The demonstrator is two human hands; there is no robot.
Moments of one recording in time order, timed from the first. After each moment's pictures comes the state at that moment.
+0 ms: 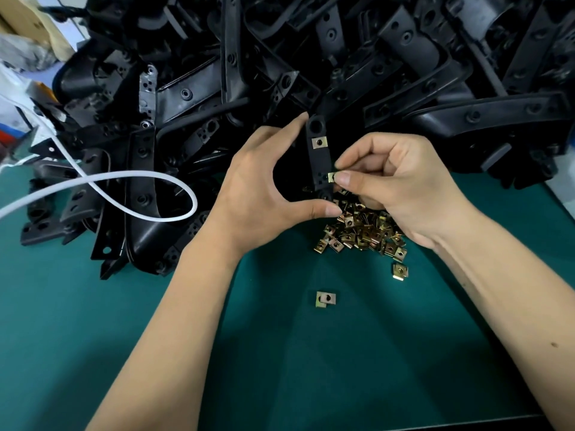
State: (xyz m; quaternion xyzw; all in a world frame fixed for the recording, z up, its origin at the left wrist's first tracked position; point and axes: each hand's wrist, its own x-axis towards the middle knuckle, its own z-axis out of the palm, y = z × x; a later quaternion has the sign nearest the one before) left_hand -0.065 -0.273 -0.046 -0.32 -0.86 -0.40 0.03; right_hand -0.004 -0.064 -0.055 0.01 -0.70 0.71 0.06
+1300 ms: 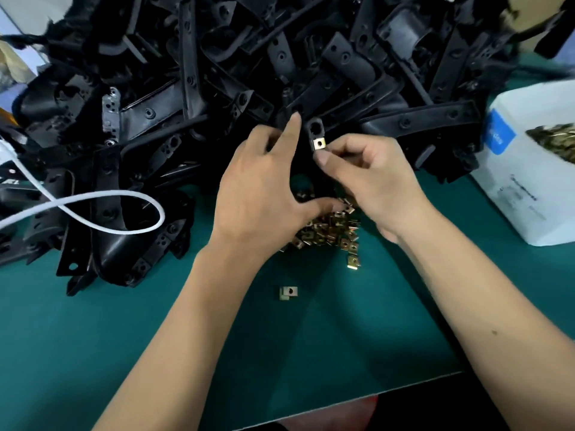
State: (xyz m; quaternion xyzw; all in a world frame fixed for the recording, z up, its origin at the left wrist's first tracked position) left_hand -0.026 -0.223 -0.028 -0.30 -0.91 -0.26 0.13; right_hand 0.015 -0.058 -0.042 -0.03 -0.76 0.62 0.19
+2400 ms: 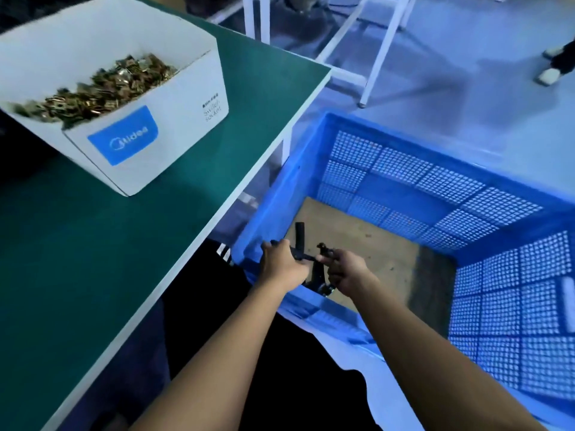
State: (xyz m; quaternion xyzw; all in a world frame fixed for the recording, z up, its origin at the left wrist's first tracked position) left_hand 0.270 0.079 -0.253 -0.43 -0.80 -0.14 -0.39; right_hand 0.417 0.144 -0.296 -0.68 -0.17 0.67 0.23
